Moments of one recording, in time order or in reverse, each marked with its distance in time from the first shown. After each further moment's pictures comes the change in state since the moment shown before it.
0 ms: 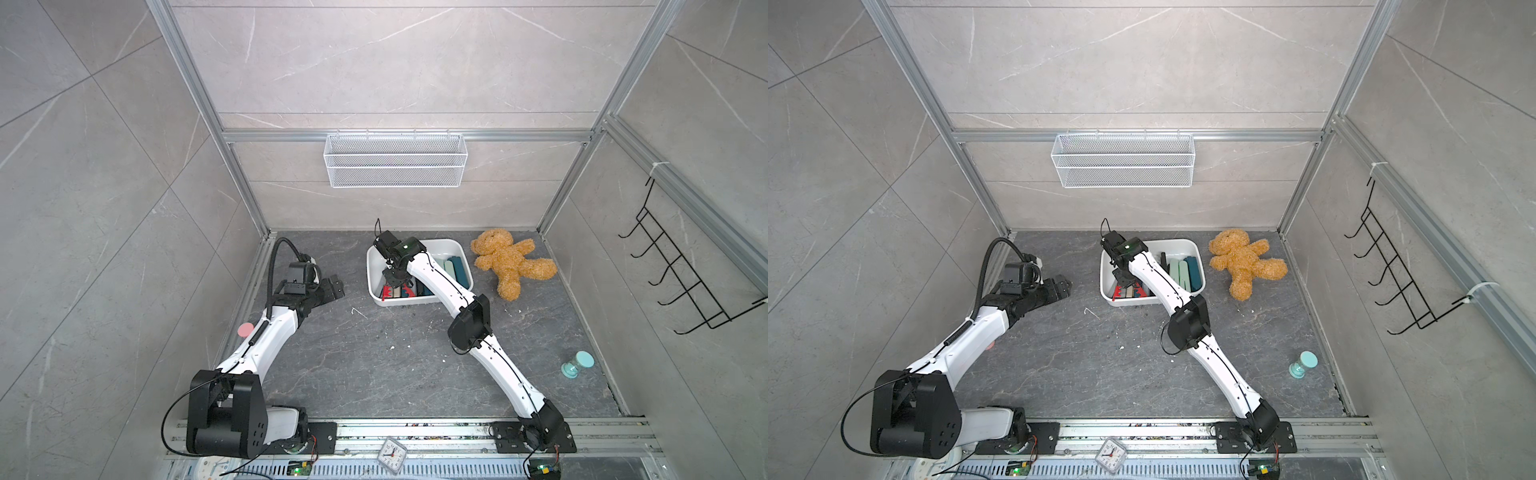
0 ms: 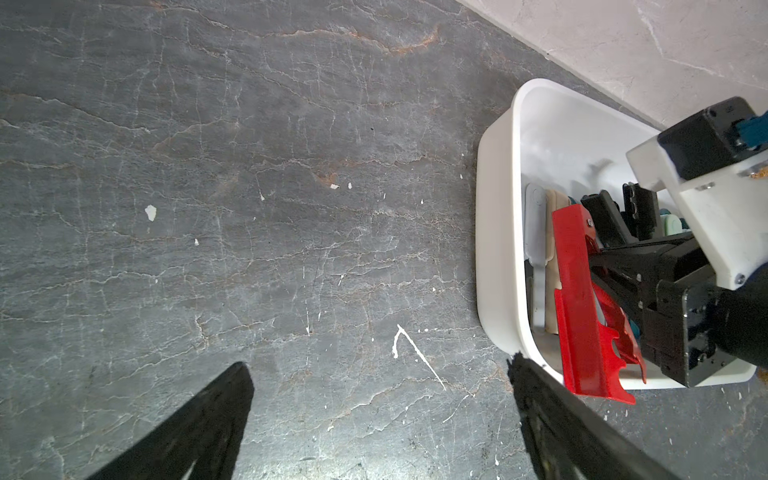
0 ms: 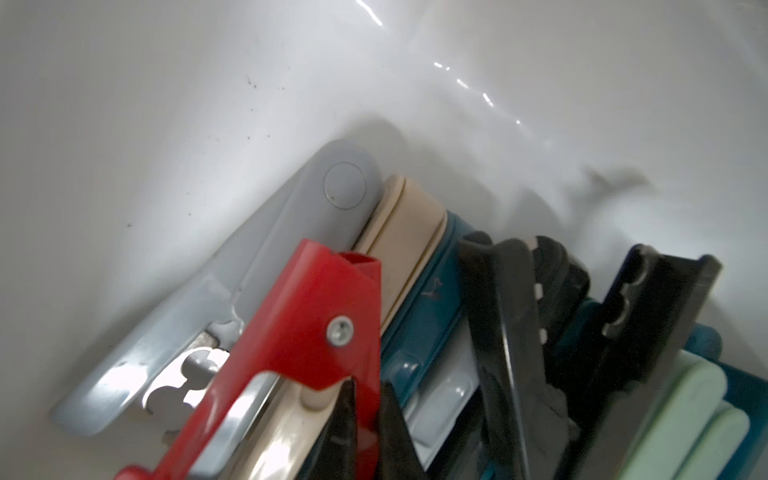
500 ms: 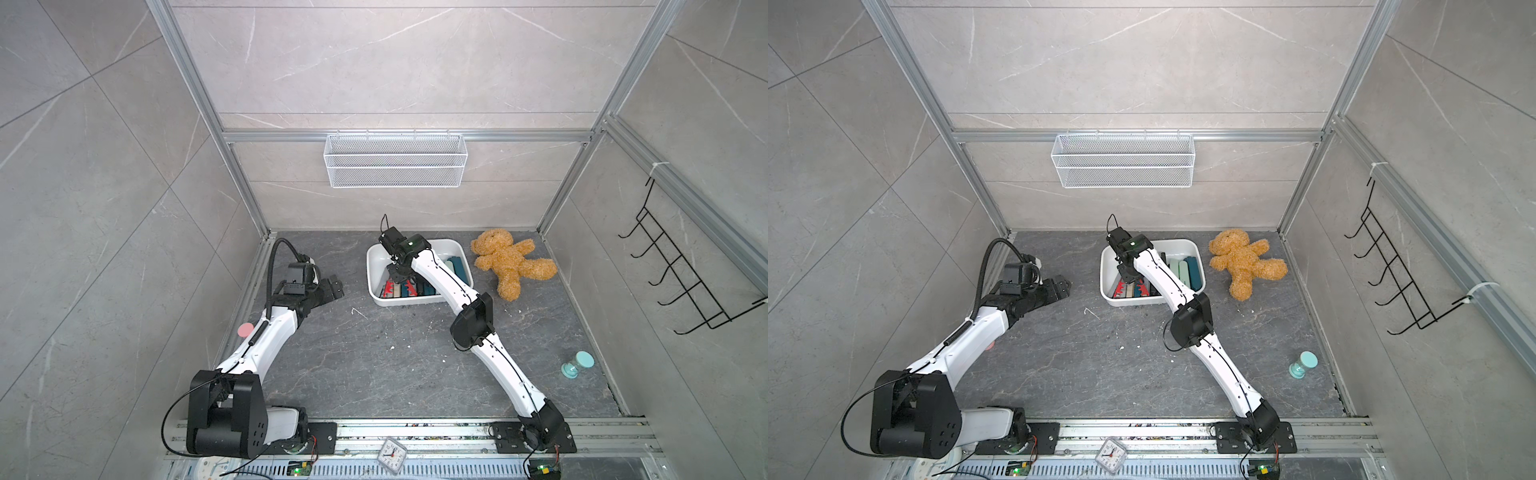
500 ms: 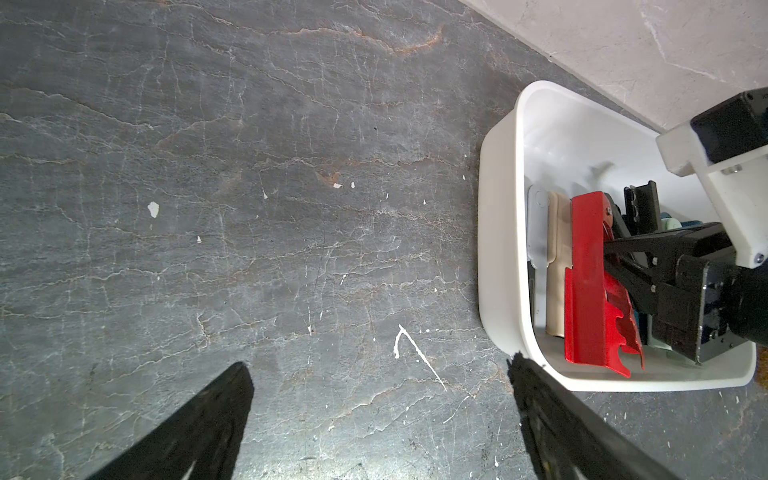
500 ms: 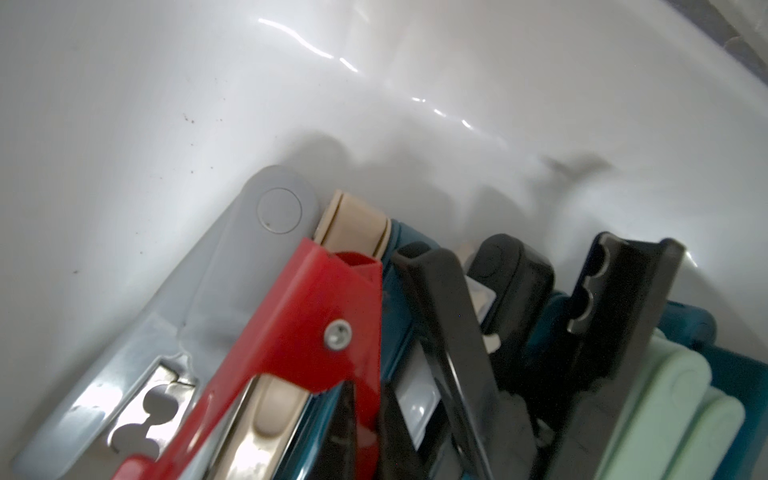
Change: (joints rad) left arm 0.006 0.000 -0.003 0.001 0.003 -0.008; right arm -0.033 0.000 0.001 0.015 -0.006 0.072
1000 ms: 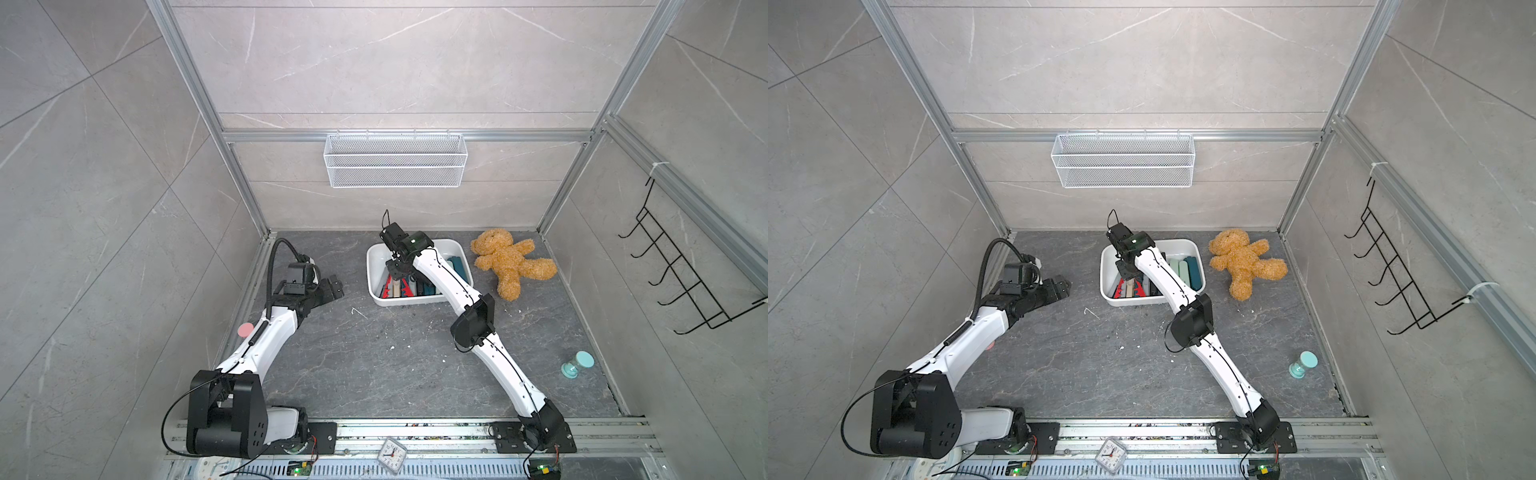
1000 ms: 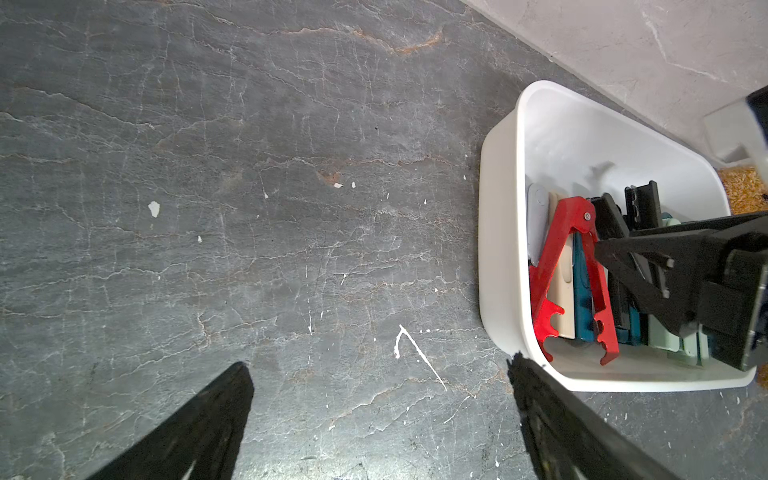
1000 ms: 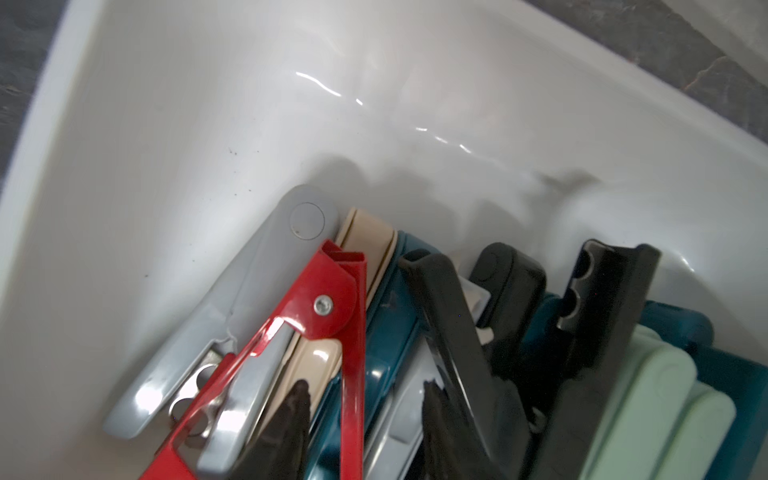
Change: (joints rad) left arm 0.001 0.000 -0.003 0.001 -0.005 0.000; right arm 0.000 -0.014 0.071 -0.031 -0.043 0.011
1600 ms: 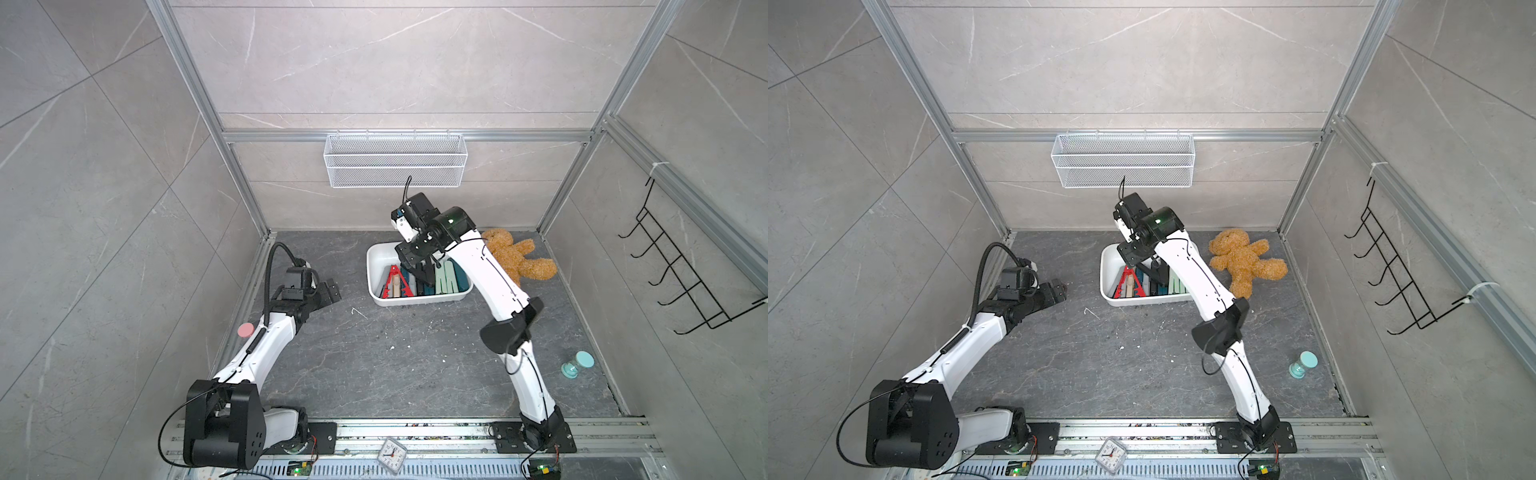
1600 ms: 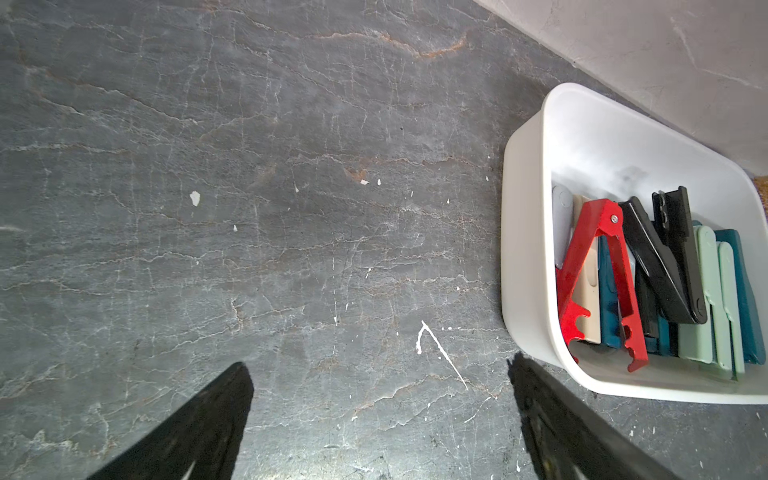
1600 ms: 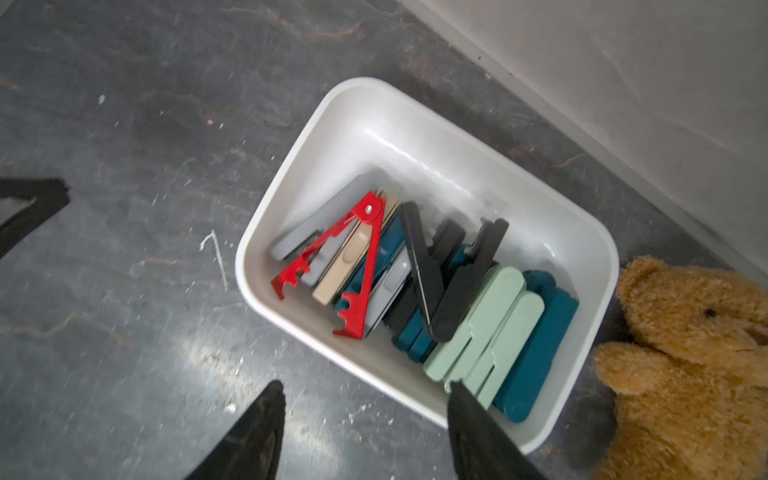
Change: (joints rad) left arm 0.005 -0.061 -0.054 0.001 -0.075 0.000; right arm 0.010 -0.562 -0.402 -0.030 -0.138 -0.143
